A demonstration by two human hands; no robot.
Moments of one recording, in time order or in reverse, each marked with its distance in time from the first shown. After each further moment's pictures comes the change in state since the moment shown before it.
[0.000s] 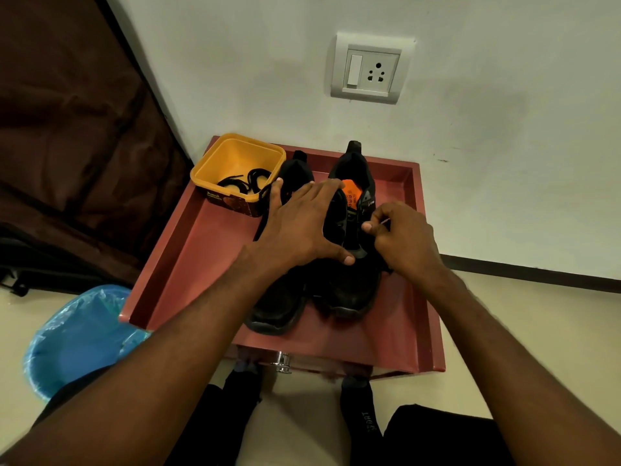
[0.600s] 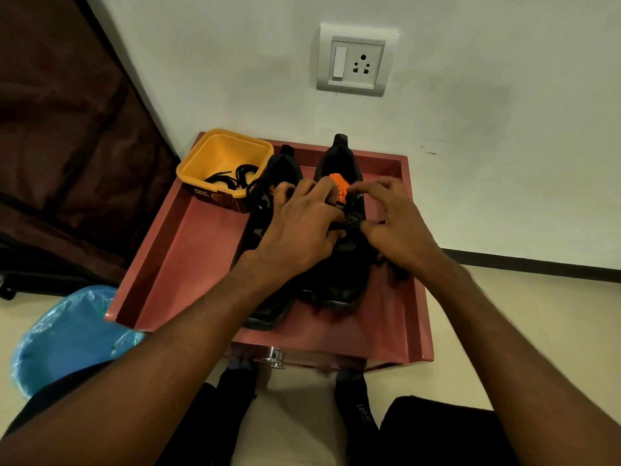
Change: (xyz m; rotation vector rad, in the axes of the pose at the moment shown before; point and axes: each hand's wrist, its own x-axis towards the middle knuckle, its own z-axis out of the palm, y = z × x) left_hand -0.011 0.022 0.007 0.071 0.222 0.155; right_hand 0.004 0.015 -0.009 0.173 -0.064 -0.198
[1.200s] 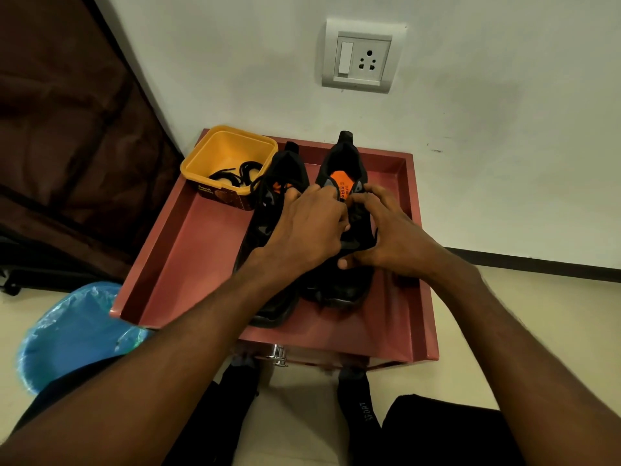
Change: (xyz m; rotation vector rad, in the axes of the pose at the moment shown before) left_hand 0.007 0.013 -0.008 0.036 -0.152 -0.069; right_hand -0.003 0.011 0.001 -0.122 -0.319 -0.026
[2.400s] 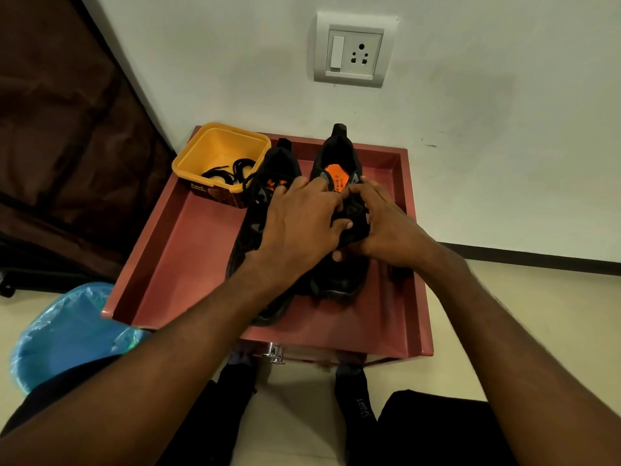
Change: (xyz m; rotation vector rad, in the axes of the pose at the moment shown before) left_hand -0.003 0.001 0.007 0.006 0.187 -0.044; right_hand 0.015 0.013 0.007 0.050 0.047 0.015
